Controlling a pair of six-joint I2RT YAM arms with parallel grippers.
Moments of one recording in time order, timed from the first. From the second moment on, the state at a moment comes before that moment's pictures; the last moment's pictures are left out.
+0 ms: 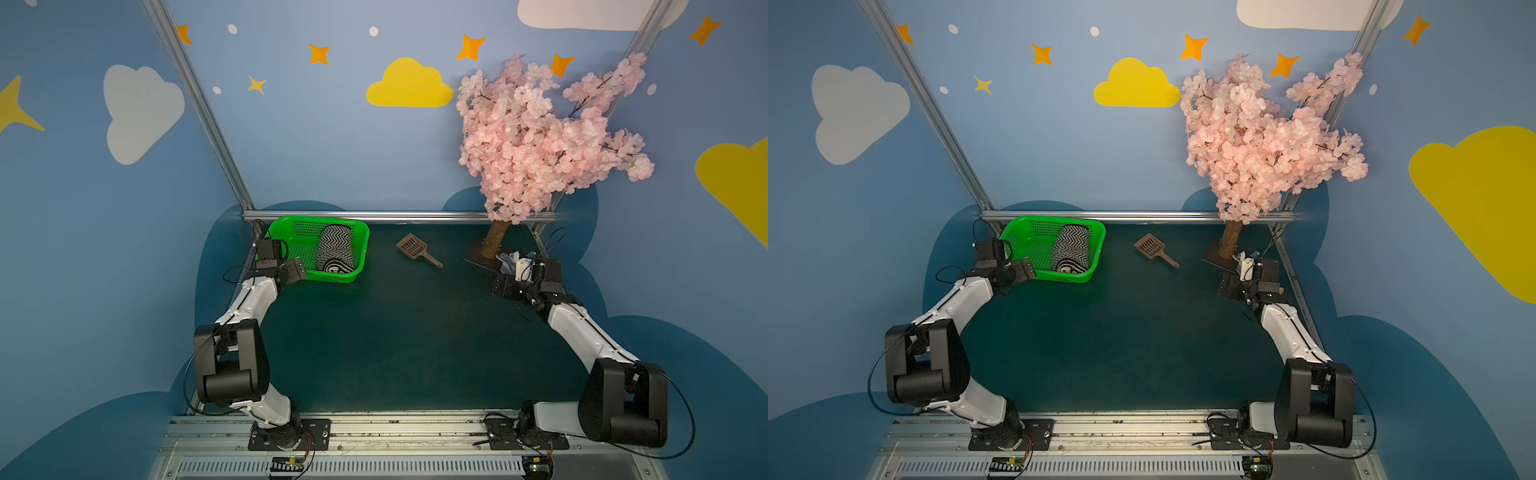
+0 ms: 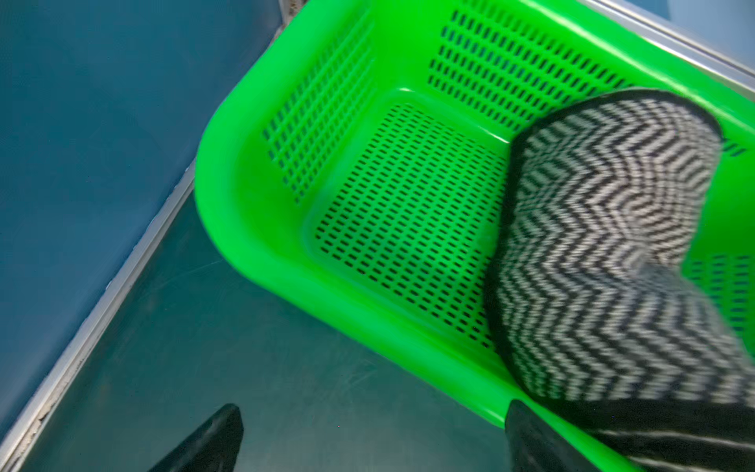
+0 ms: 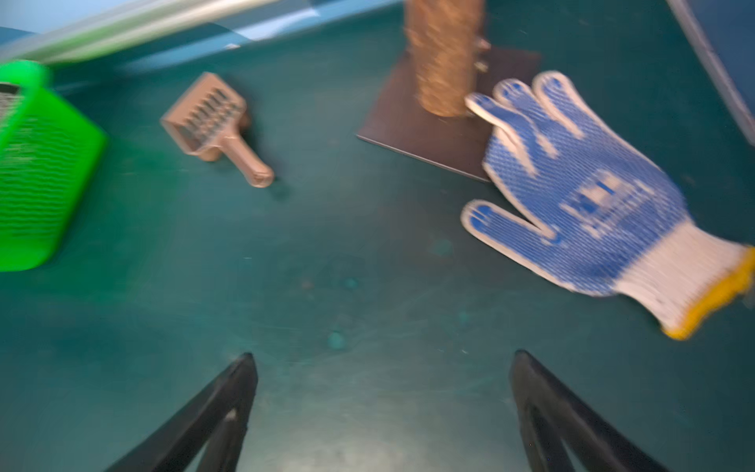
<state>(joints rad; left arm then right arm) 0.17 1.58 1.00 -0.28 -0.10 -0.29 -0.03 1.35 0.82 -0.22 -0.19 0.10</state>
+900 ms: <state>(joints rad) 0.00 1.56 0.28 0.90 -0.14 -0.08 -0.03 1.48 0.43 0.53 -0.11 0.04</state>
